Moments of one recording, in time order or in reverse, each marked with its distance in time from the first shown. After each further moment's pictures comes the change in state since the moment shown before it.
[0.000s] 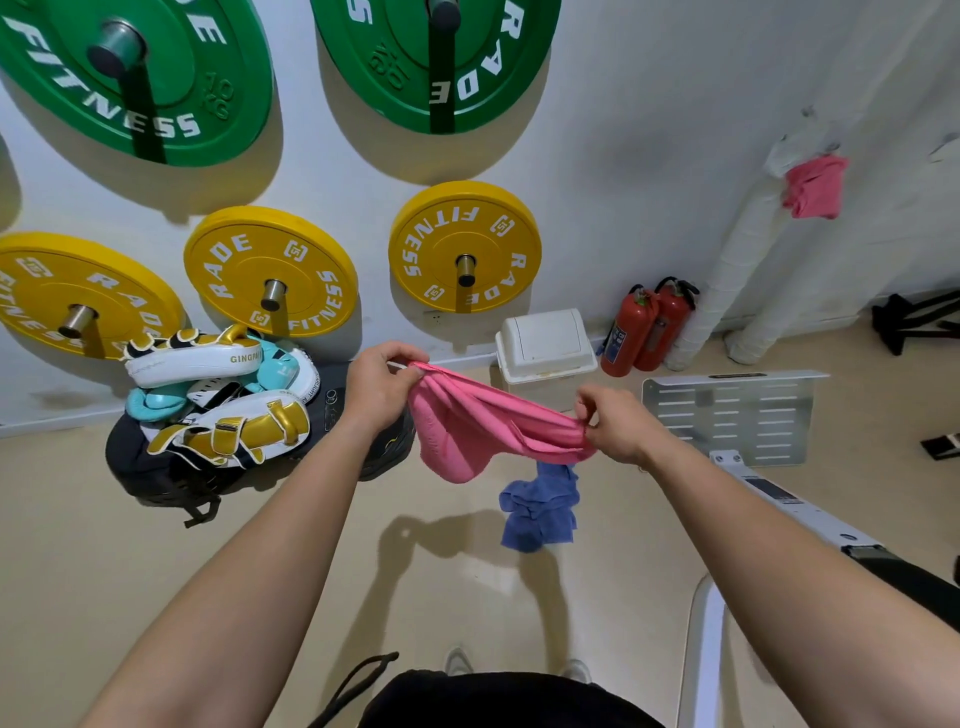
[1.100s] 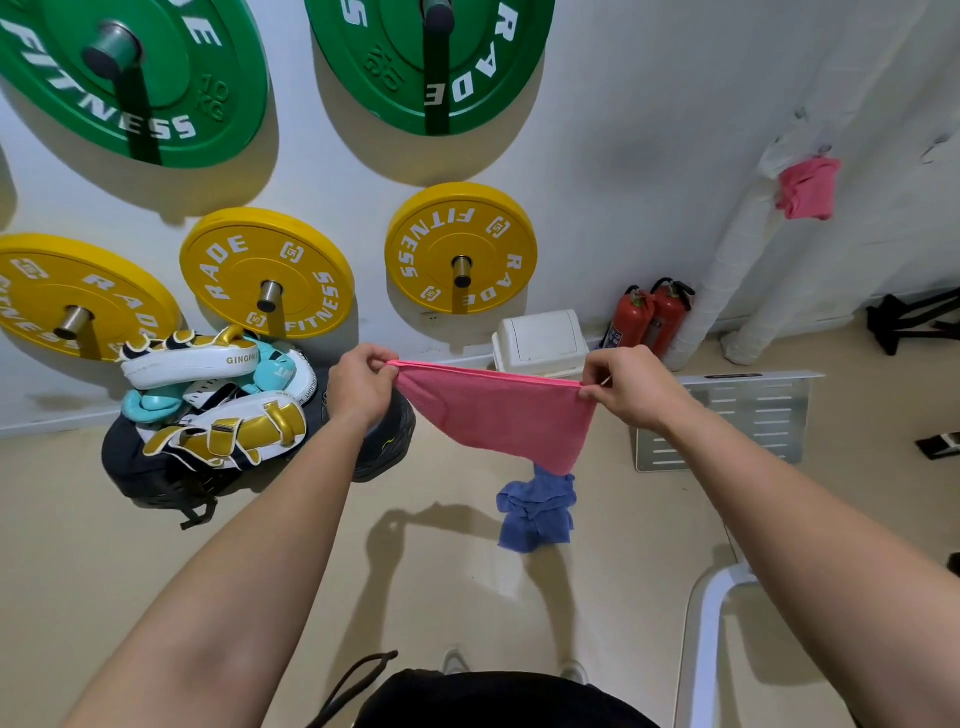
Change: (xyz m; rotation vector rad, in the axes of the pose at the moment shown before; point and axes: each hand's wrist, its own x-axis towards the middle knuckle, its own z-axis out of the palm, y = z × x) left_hand 0.010 -0.017 0.000 0.174 0.143 -0.156; right_hand 0.001 -0.003 -0.047 -0.125 0.167 -0.149
